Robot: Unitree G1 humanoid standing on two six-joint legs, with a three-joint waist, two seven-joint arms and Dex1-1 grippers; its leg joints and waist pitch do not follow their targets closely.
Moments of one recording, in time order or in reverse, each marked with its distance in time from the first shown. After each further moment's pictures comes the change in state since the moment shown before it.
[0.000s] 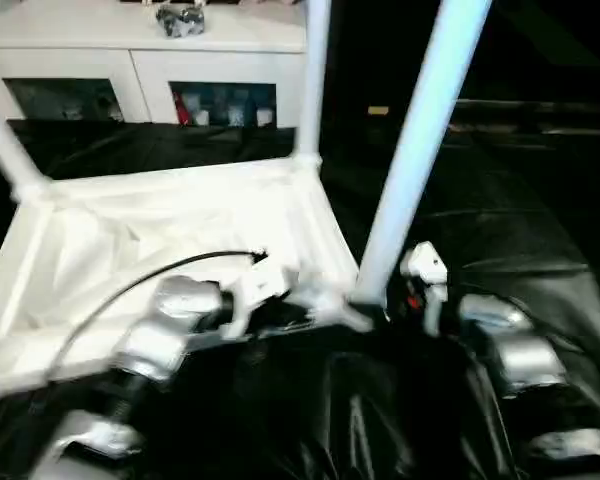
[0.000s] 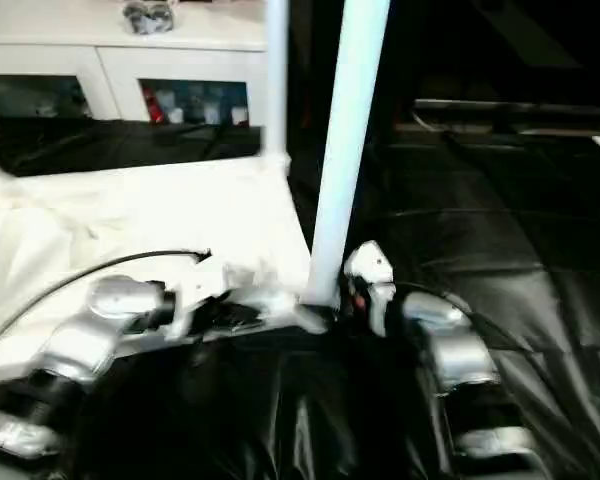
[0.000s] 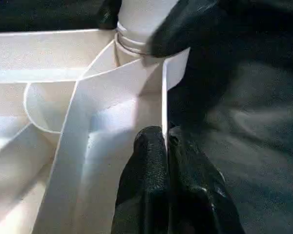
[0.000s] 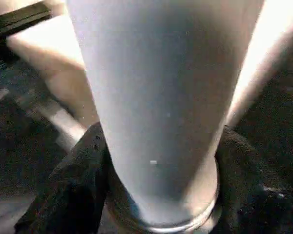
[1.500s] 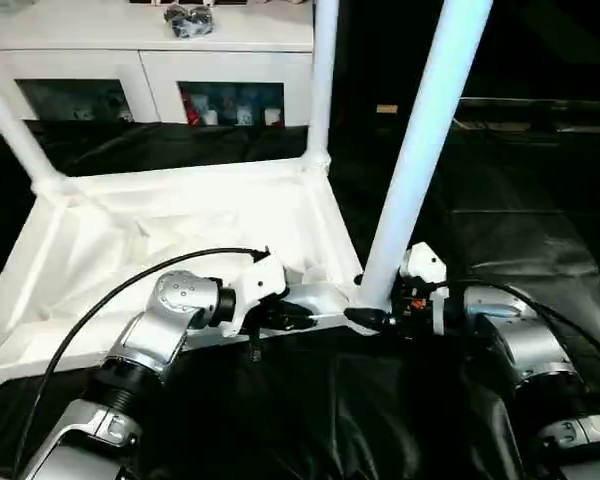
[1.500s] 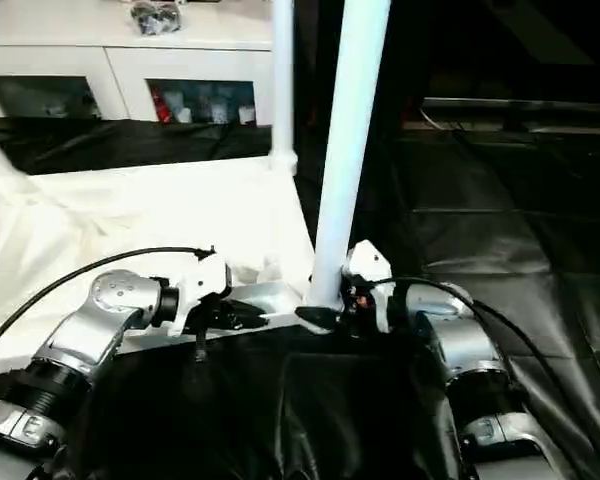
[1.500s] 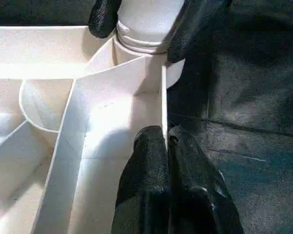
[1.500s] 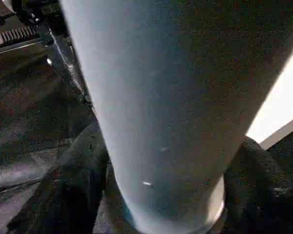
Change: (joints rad) left arm -0.027 0.080 -0.011 0.048 -0.078 -0.067 -0.193; right arm -0.032 -0.122 0.100 -0.026 0.006 -0.013 0.307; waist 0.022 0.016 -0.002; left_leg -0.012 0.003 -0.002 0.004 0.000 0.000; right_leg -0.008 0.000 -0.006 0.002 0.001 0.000
